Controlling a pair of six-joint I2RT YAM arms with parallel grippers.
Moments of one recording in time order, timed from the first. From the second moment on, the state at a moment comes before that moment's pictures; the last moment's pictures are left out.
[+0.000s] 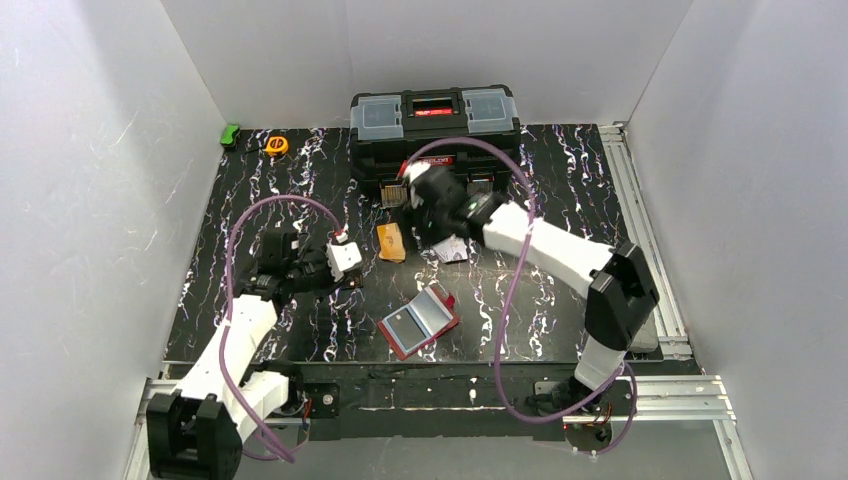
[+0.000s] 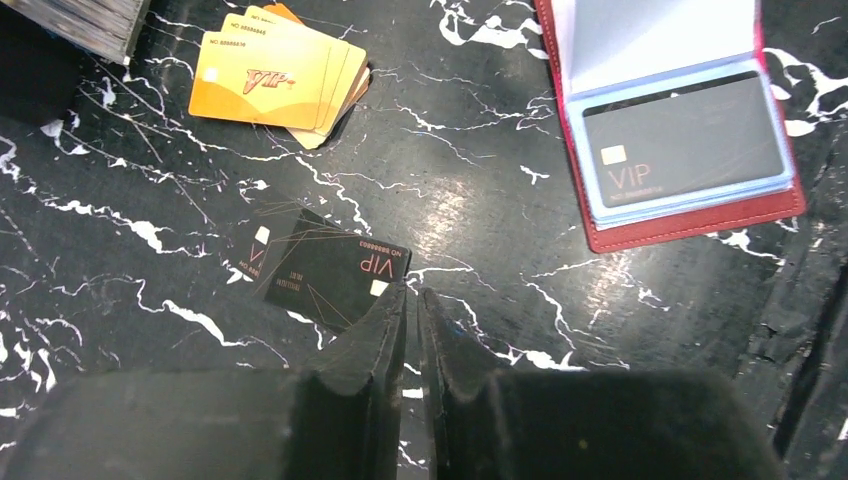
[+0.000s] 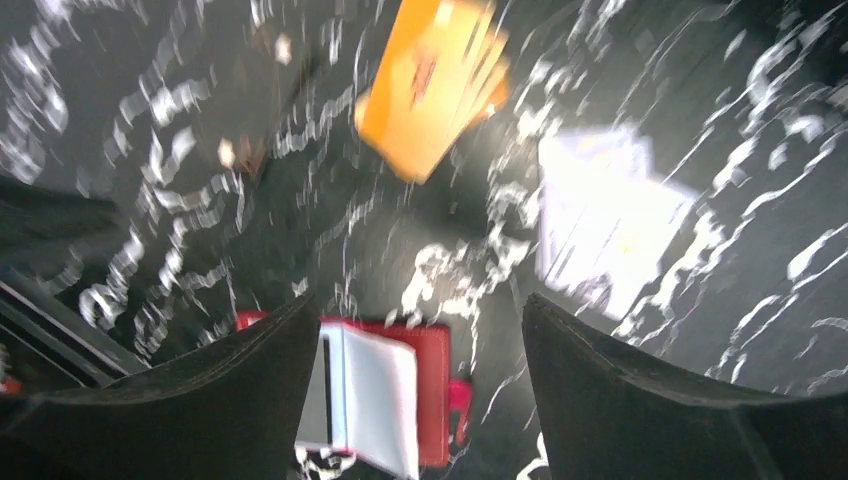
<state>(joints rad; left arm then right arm) -0.13 0.91 0.60 -0.53 0.70 0.85 0.95 1.74 1.45 -0.62 0.08 0.27</state>
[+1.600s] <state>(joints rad) -0.18 1.74 0.57 0.61 0.81 1.63 0.62 2.12 1.59 -0.27 -0.38 0.60</state>
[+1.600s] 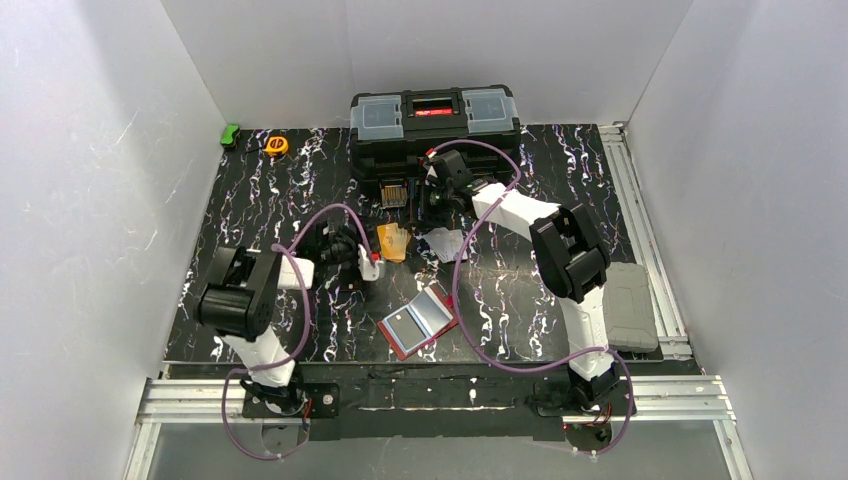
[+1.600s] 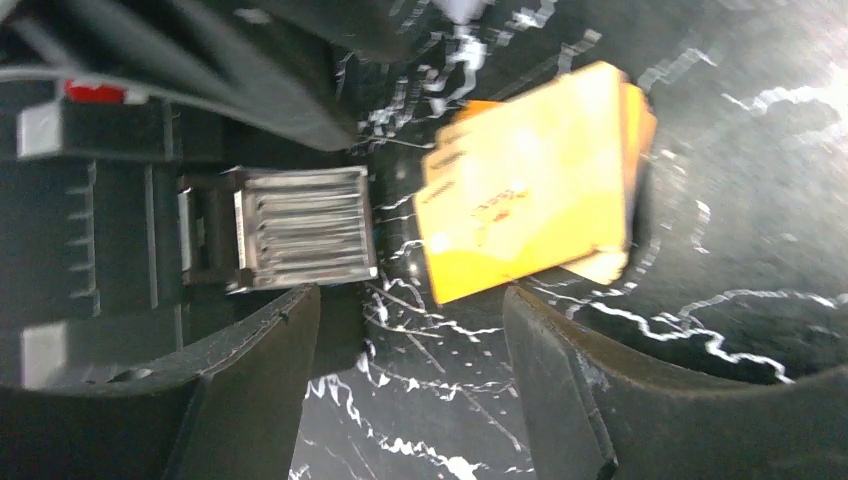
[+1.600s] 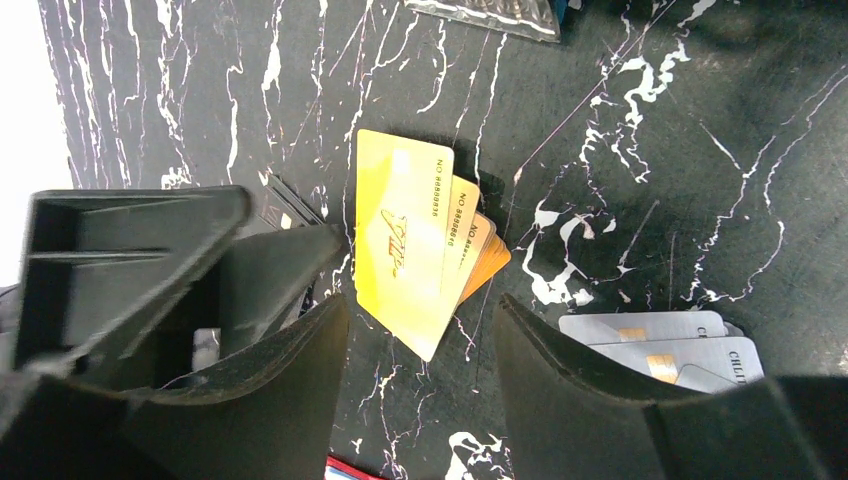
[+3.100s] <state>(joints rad) -0.09 1.96 1.16 -0.16 0.77 -0.23 0.64 2.07 1.52 -0.19 -0.33 0.58</state>
